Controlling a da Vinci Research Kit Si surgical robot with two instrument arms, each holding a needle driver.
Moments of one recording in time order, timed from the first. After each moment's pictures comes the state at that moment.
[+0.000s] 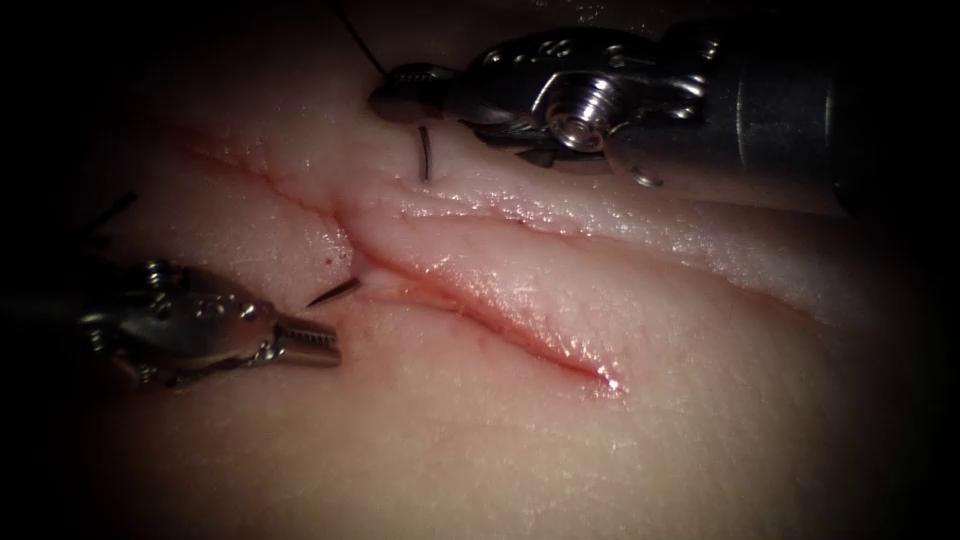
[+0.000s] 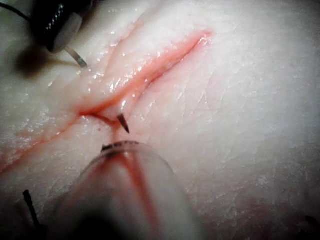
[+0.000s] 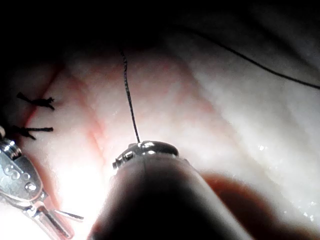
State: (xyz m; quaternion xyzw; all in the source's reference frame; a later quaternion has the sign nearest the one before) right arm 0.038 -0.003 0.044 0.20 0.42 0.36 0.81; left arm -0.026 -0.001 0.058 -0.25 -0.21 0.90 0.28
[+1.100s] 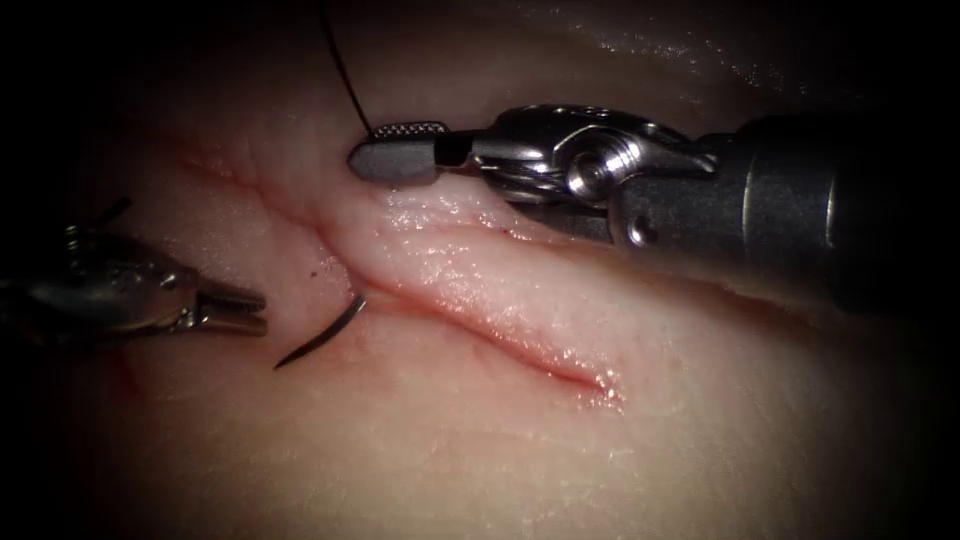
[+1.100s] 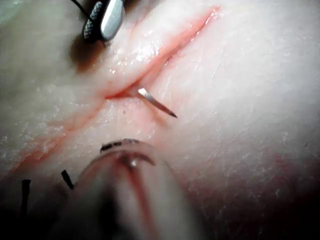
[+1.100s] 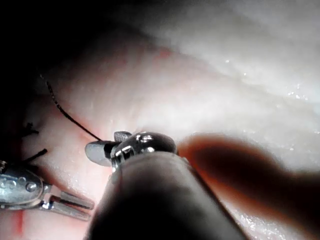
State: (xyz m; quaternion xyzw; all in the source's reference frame) right arm 0.035 -0.004 0.044 0.34 0.50 0.50 0.62; left arm -0.021 0.001 0.057 -0.31 -0.18 0.91 0.20
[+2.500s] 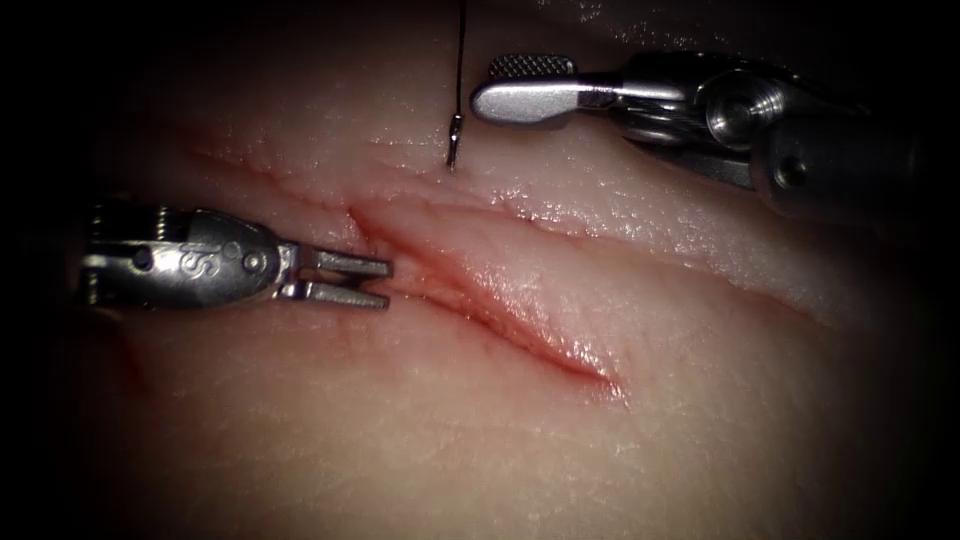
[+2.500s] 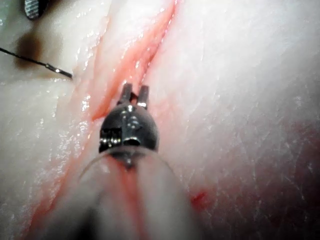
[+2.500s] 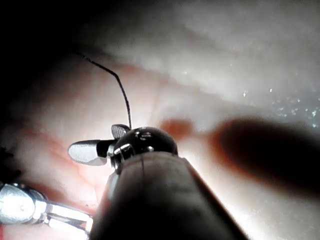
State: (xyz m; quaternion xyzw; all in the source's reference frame) right arm 0.030 -0.001 0.044 0.34 0.54 0.49 0.59; left arm -0.028 0.004 0.057 -0.51 -0.16 0.85 0.05
